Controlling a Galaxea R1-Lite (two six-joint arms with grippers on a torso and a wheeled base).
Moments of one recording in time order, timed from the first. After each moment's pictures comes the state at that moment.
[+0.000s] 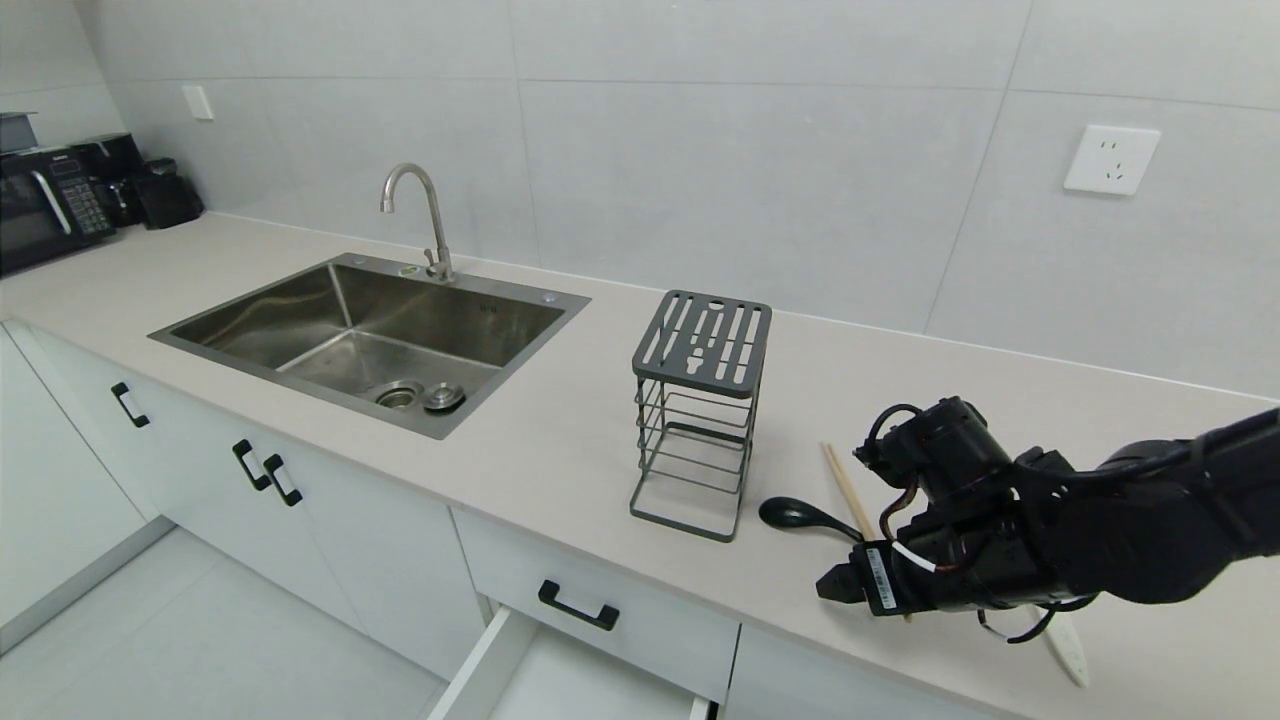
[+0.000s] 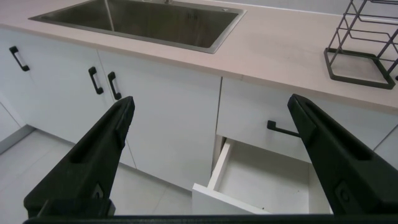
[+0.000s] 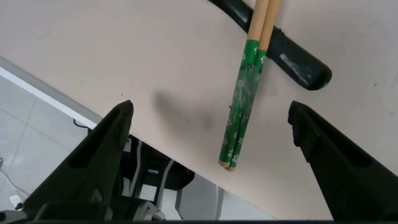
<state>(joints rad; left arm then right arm) 0.00 0.00 0.00 0.00 -0.02 -0.01 0.52 1.89 -0.79 0.02 -0.09 0.36</state>
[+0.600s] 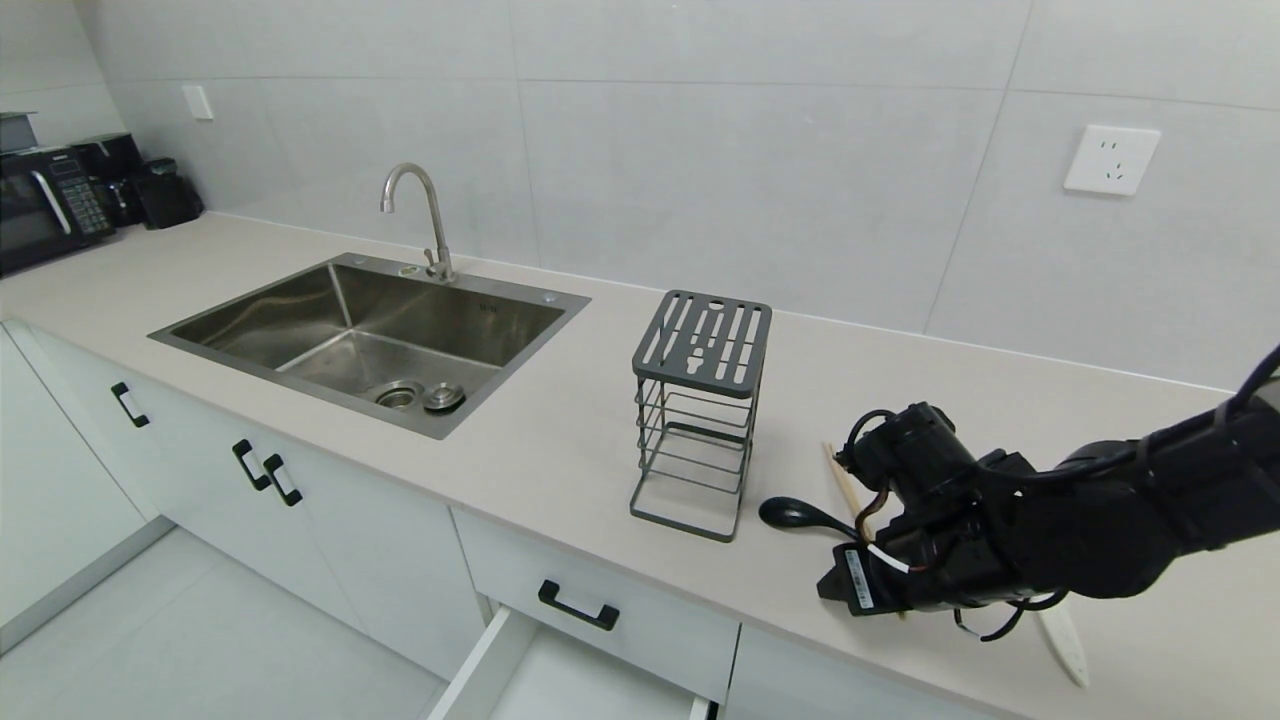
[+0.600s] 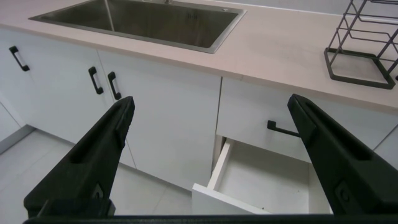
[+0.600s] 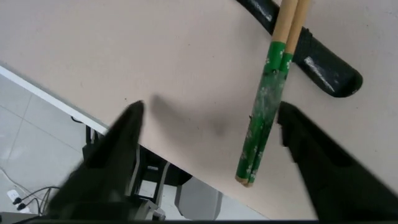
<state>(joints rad) 0.00 0.00 0.00 0.00 -0.02 -0.01 0.54 1.95 -0.84 0.02 -0.09 0.40</state>
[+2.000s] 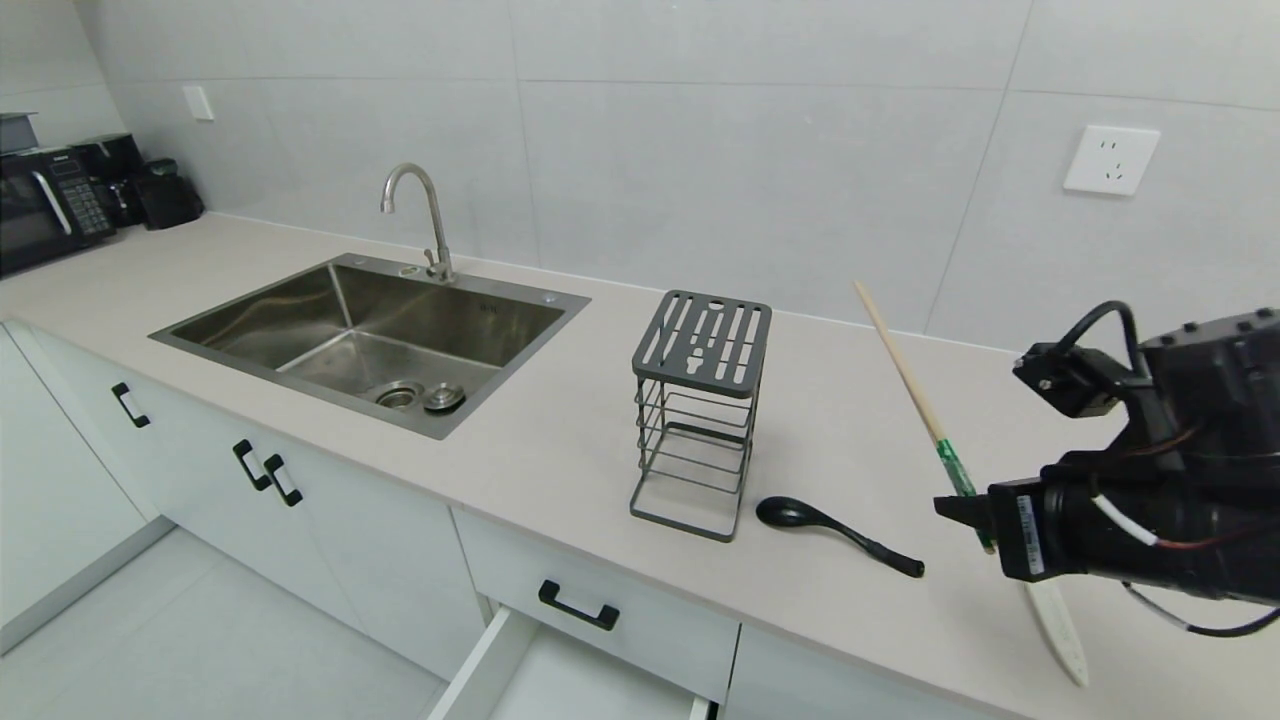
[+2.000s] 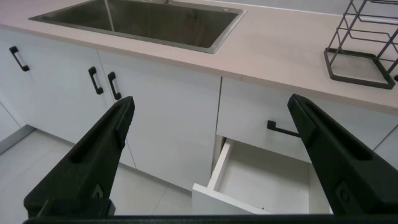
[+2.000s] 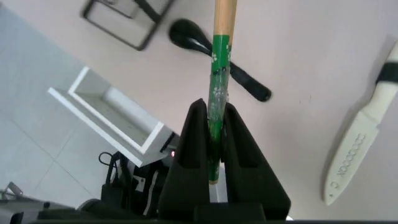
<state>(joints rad) 0.00 0.00 0.00 0.00 -0.02 -0.01 0.49 1.41 -0.72 0.01 -0.02 0.25</state>
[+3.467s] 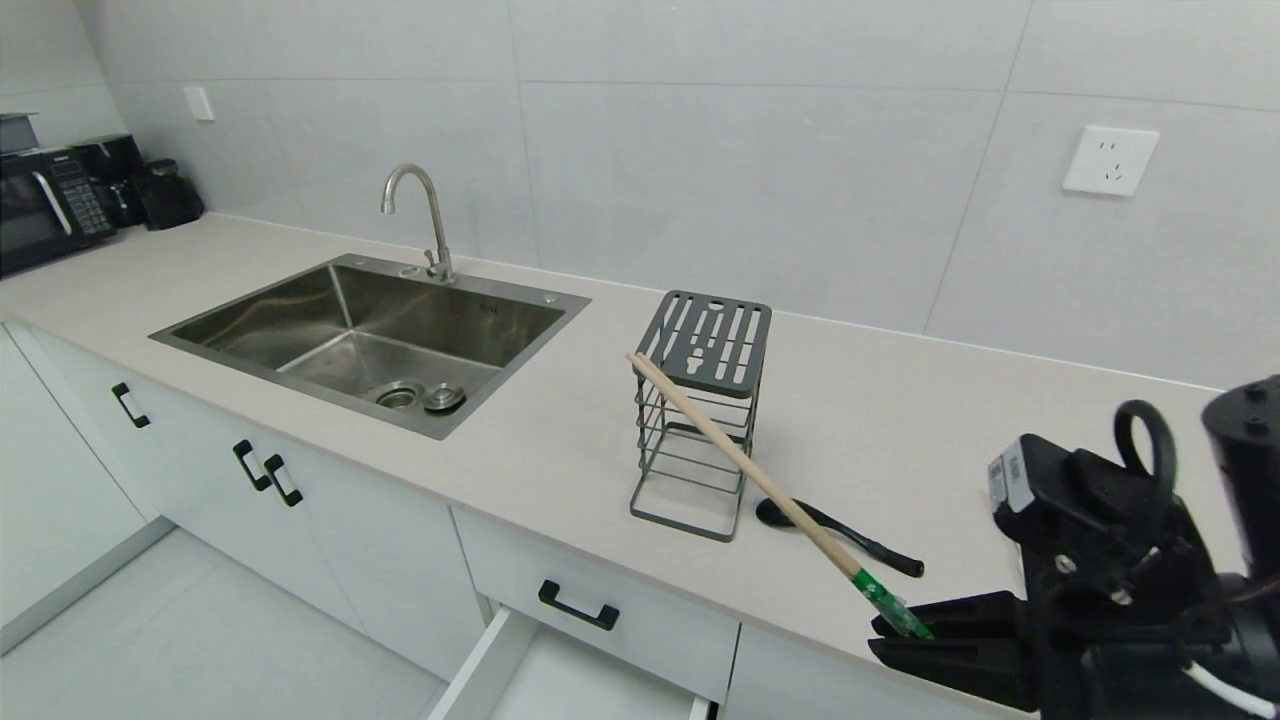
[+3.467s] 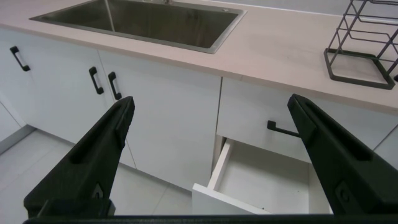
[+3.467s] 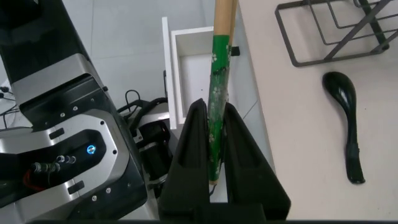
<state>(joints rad) 0.00 0.00 0.00 0.00 -0.02 -0.01 0.75 1.33 -0.64 -0.04 0.29 -0.17</state>
